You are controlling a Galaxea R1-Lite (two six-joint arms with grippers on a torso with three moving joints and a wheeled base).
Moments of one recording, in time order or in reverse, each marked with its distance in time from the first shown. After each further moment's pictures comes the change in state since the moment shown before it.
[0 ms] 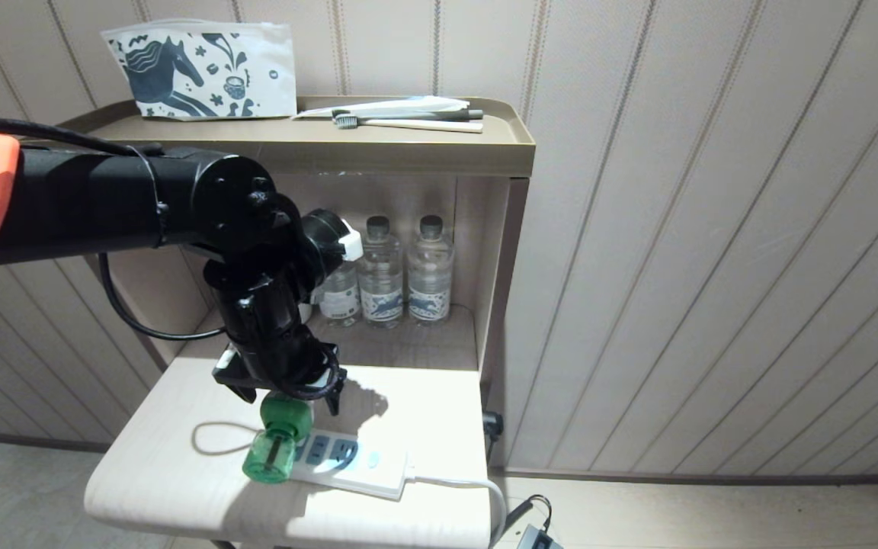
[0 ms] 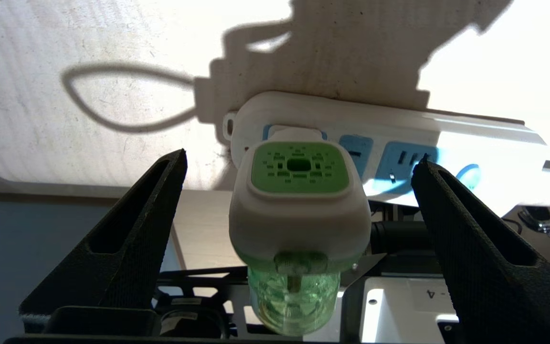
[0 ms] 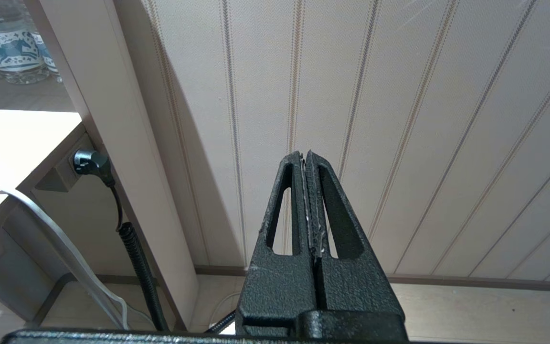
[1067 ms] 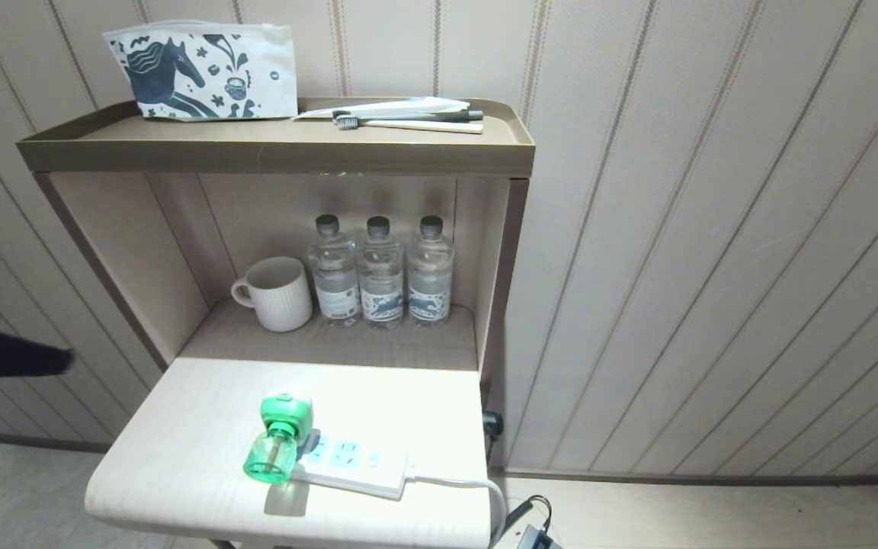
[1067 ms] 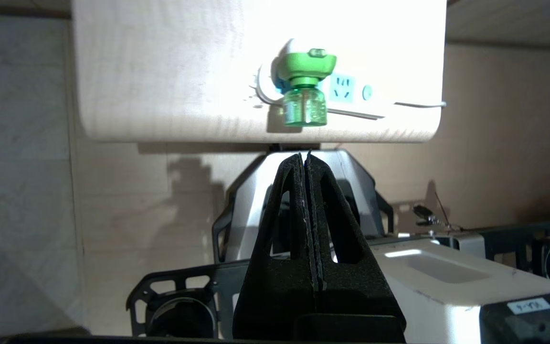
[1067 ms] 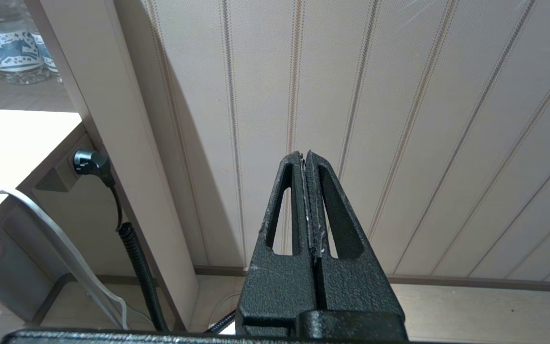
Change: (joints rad) left arm -0.045 -0.809 0.212 0.002 0.046 -0.057; right arm 0.000 0.000 0.000 0.000 0.000 -0.001
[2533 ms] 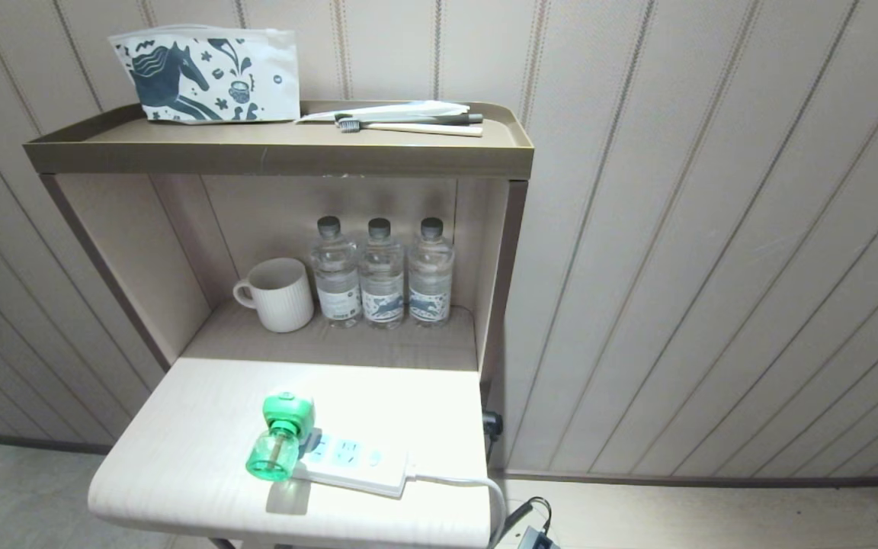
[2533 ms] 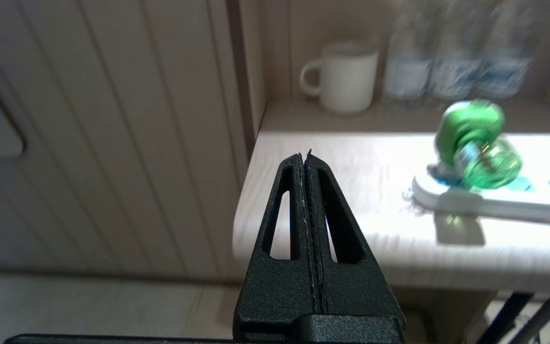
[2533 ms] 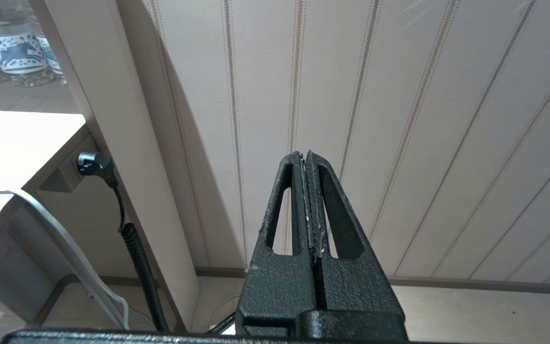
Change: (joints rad) left arm 0.616 -1.223 1.544 -1.288 -0.215 0.554; right arm 0.000 0.000 0.000 0.000 0.001 0.002
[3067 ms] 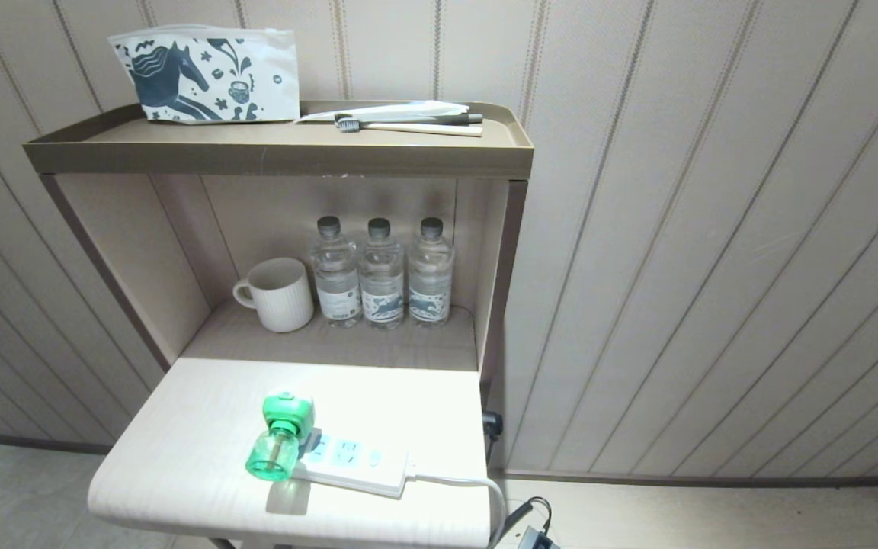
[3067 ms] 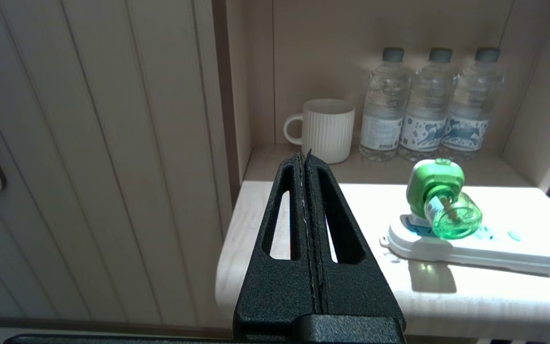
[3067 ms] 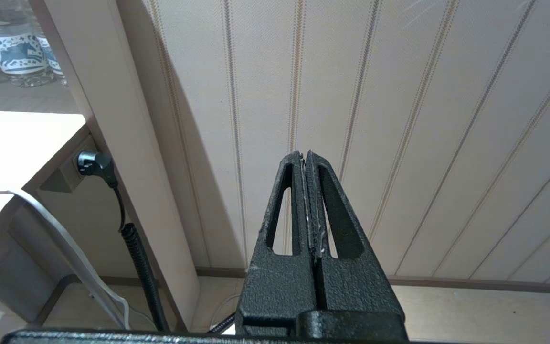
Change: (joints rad) left arm -0.001 -0.015 0.009 -0.106 -0.013 -0.069; right arm 0.001 0.000 0.000 0.000 0.000 0.001
